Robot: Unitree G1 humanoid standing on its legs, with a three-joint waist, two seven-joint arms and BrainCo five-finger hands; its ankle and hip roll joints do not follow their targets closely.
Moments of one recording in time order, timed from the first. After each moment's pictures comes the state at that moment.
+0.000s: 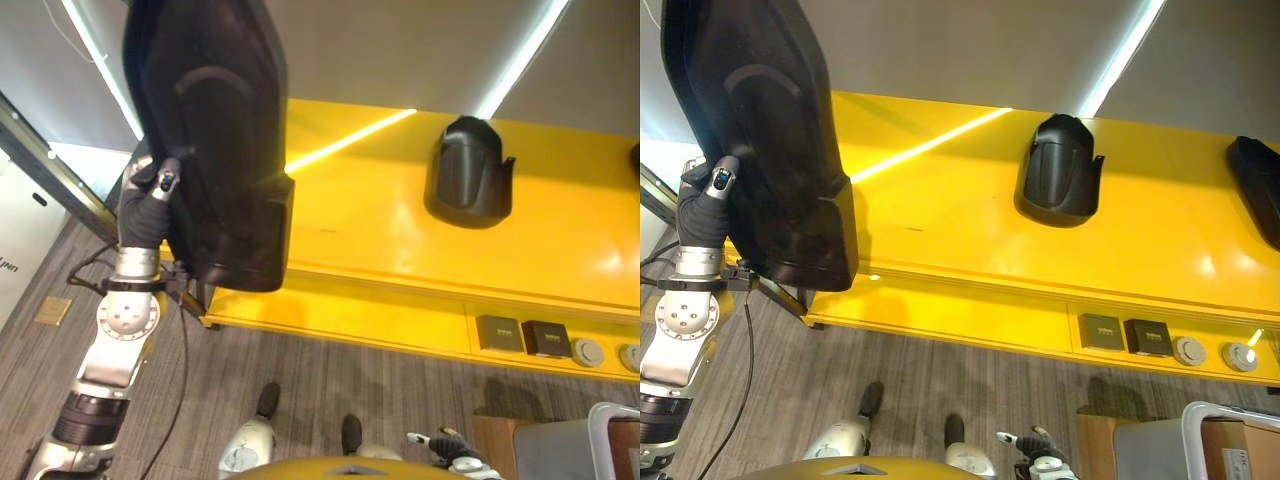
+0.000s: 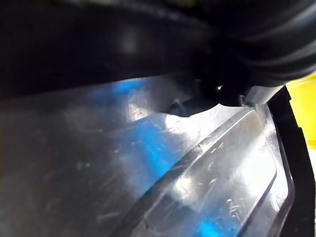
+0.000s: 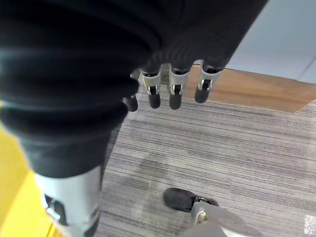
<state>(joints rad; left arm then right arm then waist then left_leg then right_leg) -0.14 0.54 -0.04 -0.24 -0.14 -0.34 0.26 -0.07 -0.27 0.09 1.34 0.12 -0.09 -0.20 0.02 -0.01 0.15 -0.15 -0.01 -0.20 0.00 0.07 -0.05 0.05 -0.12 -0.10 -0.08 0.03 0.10</state>
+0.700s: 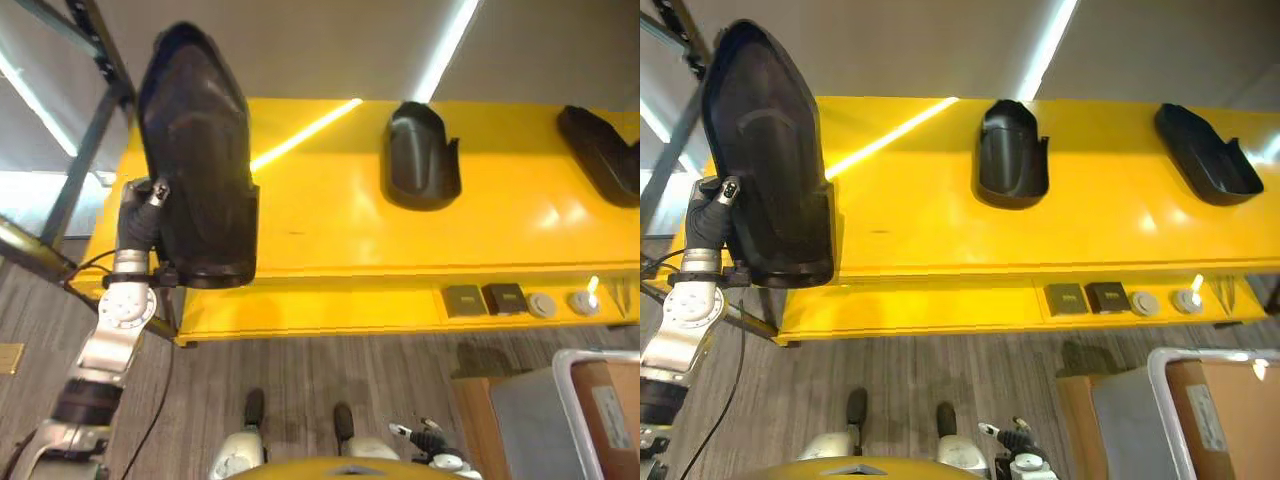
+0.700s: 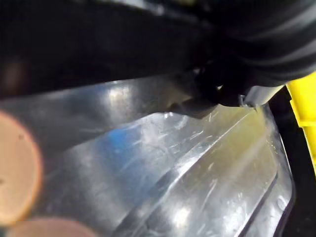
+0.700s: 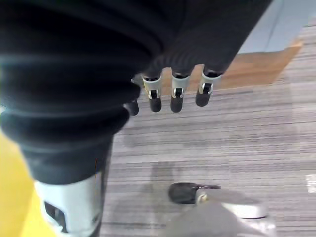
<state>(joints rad) -0.24 0.56 -0.06 0.13 -0.16 -0.26 0.34 -0.03 -0.19 0.16 1.26 0.11 -0.11 -0.23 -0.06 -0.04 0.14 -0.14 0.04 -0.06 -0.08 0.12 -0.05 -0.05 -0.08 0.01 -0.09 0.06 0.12</state>
